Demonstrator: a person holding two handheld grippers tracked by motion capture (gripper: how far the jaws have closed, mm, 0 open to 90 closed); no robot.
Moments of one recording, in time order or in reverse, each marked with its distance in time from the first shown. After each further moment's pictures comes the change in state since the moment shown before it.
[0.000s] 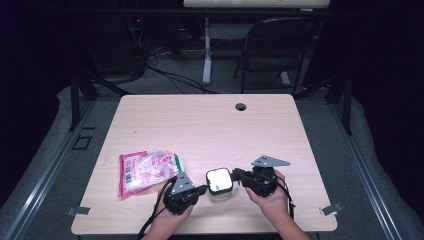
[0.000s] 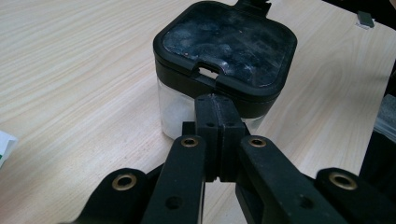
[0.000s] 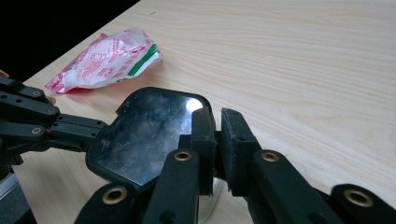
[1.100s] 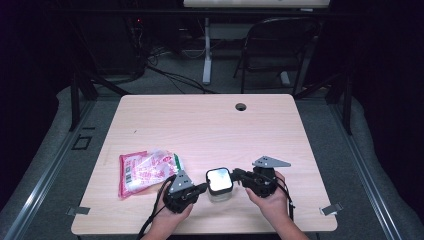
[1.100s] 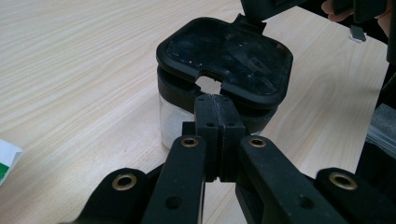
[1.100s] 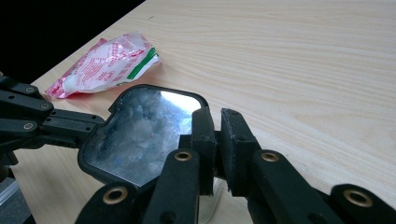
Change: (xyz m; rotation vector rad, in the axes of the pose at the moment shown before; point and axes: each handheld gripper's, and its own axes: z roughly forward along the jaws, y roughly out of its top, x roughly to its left) left arm 0.001 0.006 -0.003 -0.028 -0.008 -0.014; right arm 0.000 -0.002 0.000 -0.022 -0.006 0.021
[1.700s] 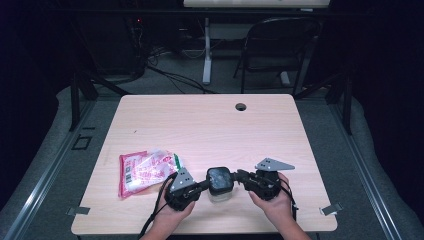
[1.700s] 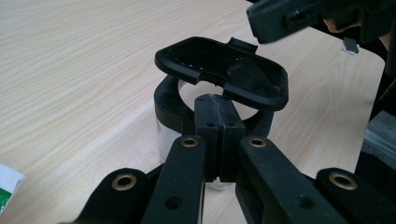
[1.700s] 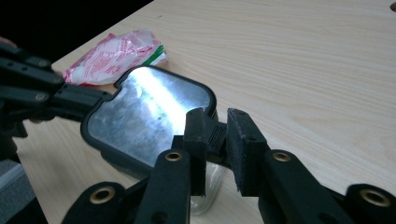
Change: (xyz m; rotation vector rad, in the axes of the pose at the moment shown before) left arm -0.002 0.010 0.000 -0.033 -0.004 0.015; right arm 0.001 -0.002 -0.012 -0.004 0.019 -0.066
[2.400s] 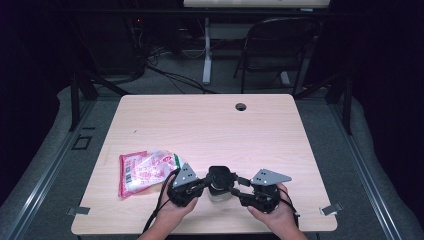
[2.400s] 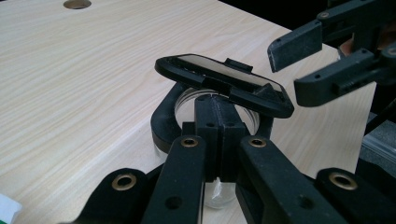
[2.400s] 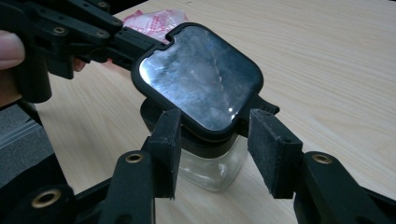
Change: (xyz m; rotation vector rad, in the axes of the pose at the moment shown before) left arm 0.000 0.013 0.004 -0.012 -0.015 0.011; right arm 0.020 -0.014 -0.010 0.018 0.048 -0.163
